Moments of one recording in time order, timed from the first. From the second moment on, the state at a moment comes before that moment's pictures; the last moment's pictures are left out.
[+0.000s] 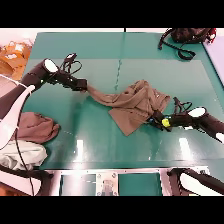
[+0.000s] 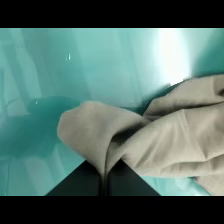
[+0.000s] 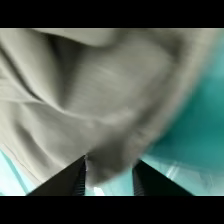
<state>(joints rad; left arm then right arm) -0.16 -1.67 1.41 1.02 -0.98 -1.27 -0.11 -1.19 0.53 -0.80 0.85 1.48</state>
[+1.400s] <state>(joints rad) -0.02 -1.01 2.09 0.92 -1.31 -1.48 -0.47 -0.72 1.92 -0.99 1.23 1.60</state>
